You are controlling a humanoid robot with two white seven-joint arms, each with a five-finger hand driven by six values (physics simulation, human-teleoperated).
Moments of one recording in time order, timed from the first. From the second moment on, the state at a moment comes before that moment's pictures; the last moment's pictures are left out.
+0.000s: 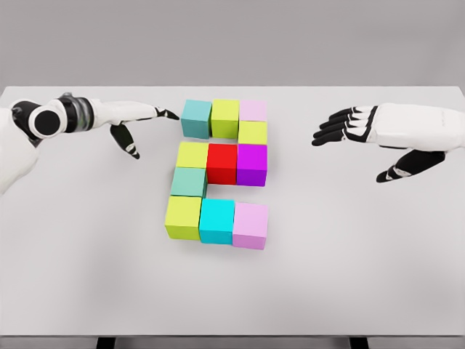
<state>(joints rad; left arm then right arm) -0.96 0.51 -0.89 -0.90 -0.27 -0.36 -0.61 -0.74 -1.14 0.70 -1.75 -0.18 -0.61 0.61</state>
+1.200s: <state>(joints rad) -0.96 0.50 -0.89 -0.89 -0.28 -0.37 -0.61 -0.73 -1.14 0.70 -1.75 -0.18 -0.61 0.61</state>
